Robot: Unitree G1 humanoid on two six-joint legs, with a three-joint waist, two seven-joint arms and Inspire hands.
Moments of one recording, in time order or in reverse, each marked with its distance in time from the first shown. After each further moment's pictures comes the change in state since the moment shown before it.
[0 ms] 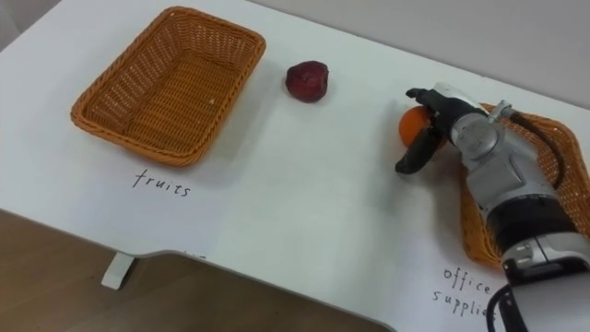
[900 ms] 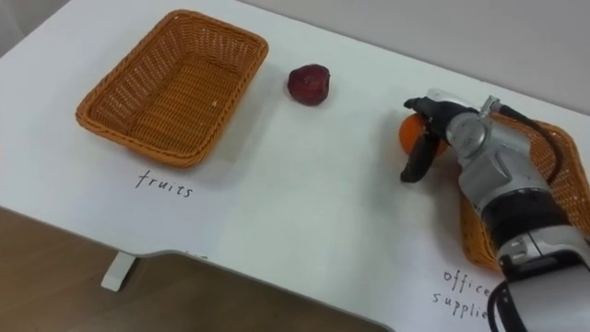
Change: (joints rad) left arm 0.003 0.001 -0.001 -0.001 -0.008 0.002 -0.037; right arm -0.021 -0.001 0.065 -0.008 -0.115 0.039 0.060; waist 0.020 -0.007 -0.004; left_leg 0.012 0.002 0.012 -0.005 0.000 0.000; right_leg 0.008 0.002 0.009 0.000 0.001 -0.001
